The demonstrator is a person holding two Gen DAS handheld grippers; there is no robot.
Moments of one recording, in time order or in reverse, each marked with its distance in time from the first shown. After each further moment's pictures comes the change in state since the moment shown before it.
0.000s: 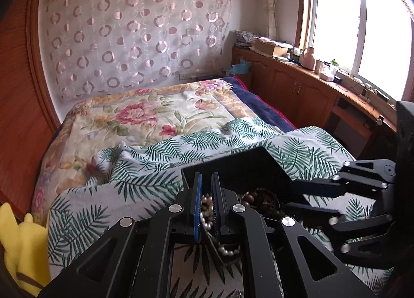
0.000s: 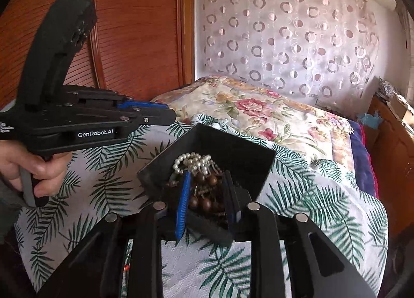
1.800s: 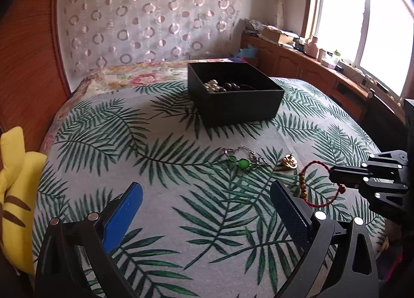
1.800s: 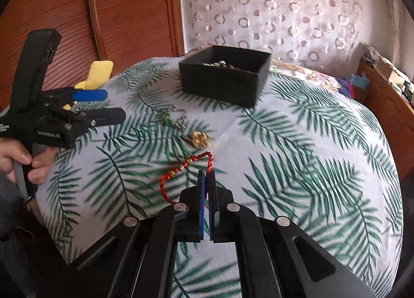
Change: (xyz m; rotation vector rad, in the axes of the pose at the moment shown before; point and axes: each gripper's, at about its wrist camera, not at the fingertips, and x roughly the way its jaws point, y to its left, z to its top) left arm -0.077 -0.020 -0.147 -0.060 0.065 0.027; right arm -0.066 0.045 -0.131 0.106 0.135 -0.035
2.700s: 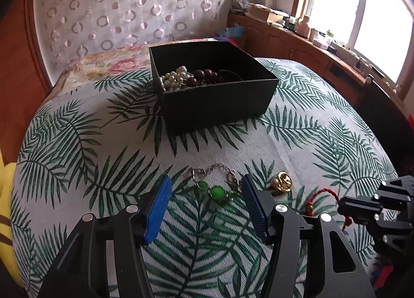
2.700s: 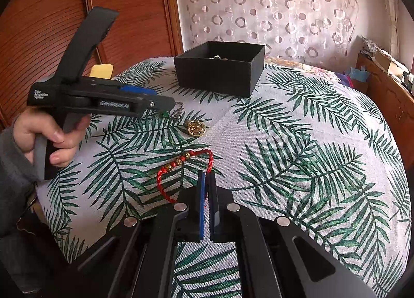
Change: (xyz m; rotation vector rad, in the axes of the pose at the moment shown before) left arm 0.061 -0.025 0.031 0.037 0.124 -0.060; right arm 0.001 -0.003 -0.013 0.025 -0.017 0.020
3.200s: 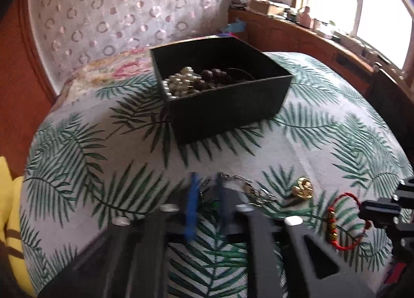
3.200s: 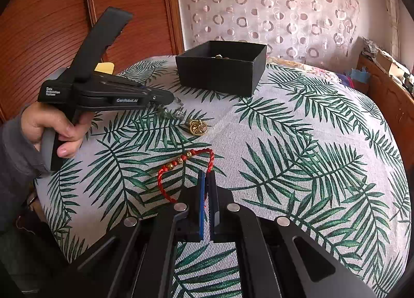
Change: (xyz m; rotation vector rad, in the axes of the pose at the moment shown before) left arm 0.011 -0.003 0.006 0.067 0.017 0.037; right arm 0.000 0.000 0.000 -0.006 0.001 -0.001
